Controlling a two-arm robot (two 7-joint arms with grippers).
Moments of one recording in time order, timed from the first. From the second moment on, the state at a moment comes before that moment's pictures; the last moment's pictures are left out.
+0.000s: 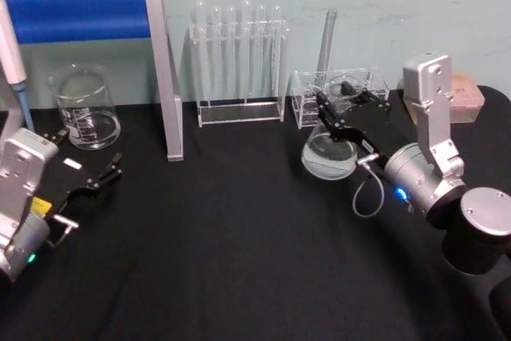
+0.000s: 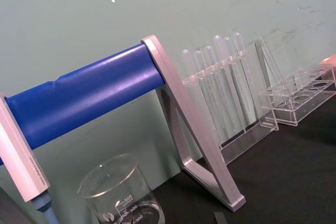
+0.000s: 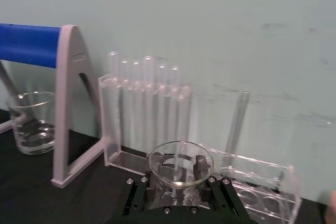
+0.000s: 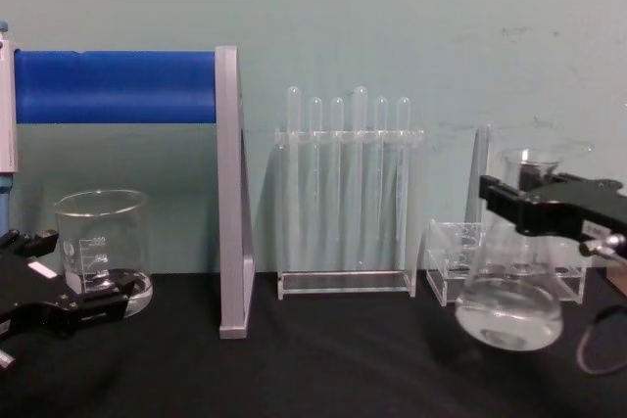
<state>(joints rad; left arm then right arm) -0.20 0.60 0.45 -1.41 -0.25 -0.12 0.03 0.27 0.25 -0.27 -1.40 0.25 0.00 0.20</state>
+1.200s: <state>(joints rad) -0.20 0.60 0.45 -1.41 -0.25 -0.12 0.03 0.23 0.24 -0.41 -1.49 0.22 0.03 0.38</state>
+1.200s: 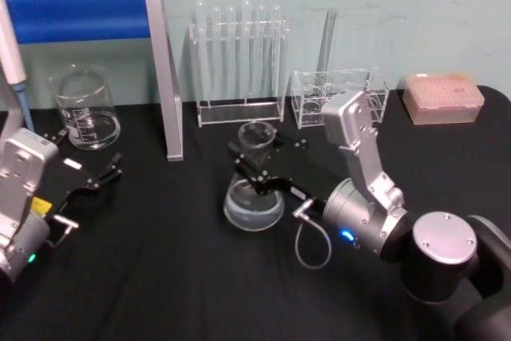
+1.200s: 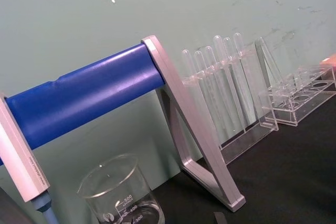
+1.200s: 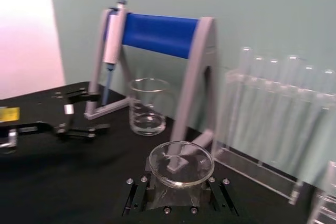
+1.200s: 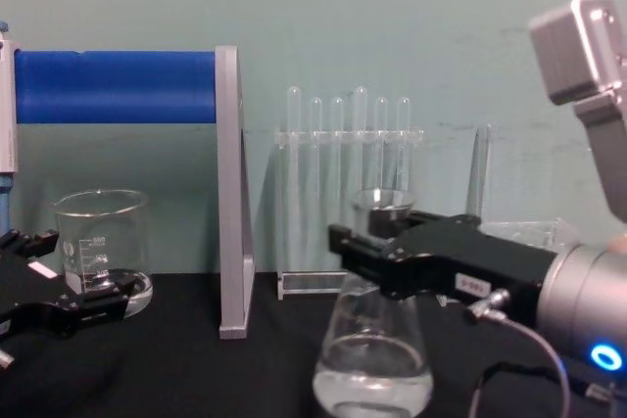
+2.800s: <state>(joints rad) -0.20 0.60 0.45 -1.41 -0.25 -0.12 0.03 0.26 0.27 -0.35 -1.46 0.25 0.00 0.31</state>
